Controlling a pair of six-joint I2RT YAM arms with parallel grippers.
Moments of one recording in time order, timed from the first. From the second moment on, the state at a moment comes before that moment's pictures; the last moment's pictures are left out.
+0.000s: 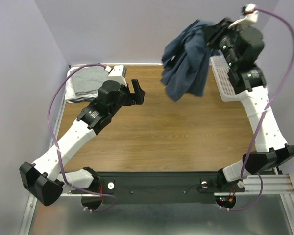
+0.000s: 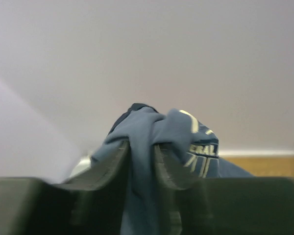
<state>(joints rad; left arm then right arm) -0.63 1.14 1.15 -0.31 -0.18 -0.43 0.23 1.50 1.93 -0.22 0.03 0.42</state>
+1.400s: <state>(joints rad) -0.63 1.29 0.70 -0.15 -0.17 -0.79 0.47 1.19 0.60 -0.35 0.12 0.72</state>
